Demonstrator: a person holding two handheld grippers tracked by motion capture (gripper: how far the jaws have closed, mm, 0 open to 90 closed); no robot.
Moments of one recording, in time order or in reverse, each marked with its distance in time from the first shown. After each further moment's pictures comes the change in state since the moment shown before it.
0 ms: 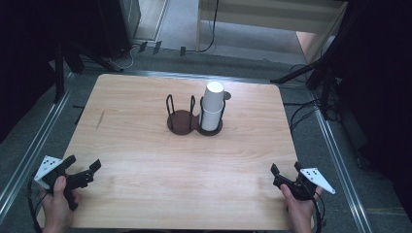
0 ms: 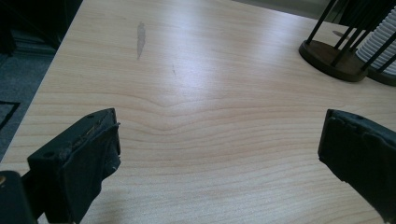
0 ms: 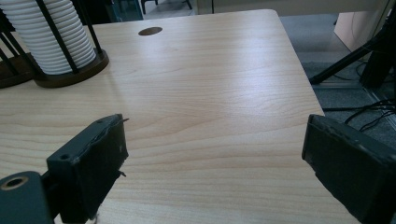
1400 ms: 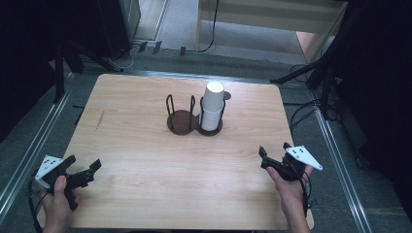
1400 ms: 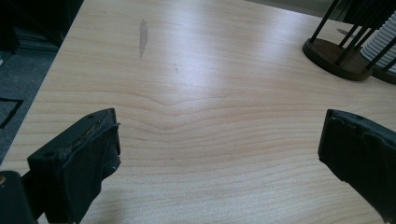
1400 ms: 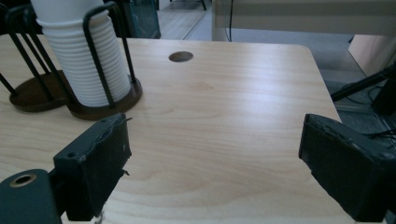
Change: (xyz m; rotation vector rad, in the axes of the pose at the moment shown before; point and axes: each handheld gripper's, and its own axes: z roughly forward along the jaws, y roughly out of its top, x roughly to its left) left arm 0.000 0.001 0.001 0.007 0.007 -0.005; right arm 0.051 0.061 0.024 0.009 0.039 -0.101
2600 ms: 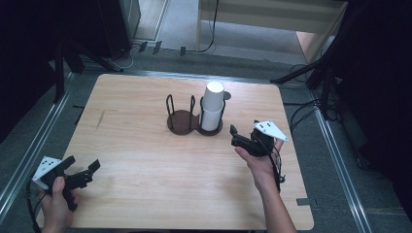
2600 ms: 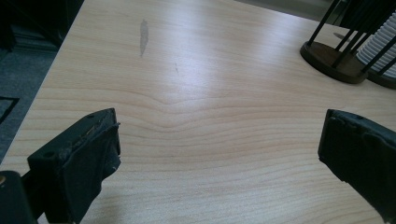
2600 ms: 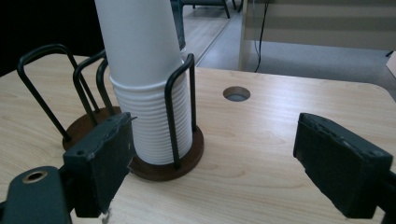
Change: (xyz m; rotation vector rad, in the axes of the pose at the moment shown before) left arm 0.002 -0.001 -0.002 -0.007 -0.008 -0.018; right arm 0.072 0.050 0.055 -0.013 0.078 -0.018
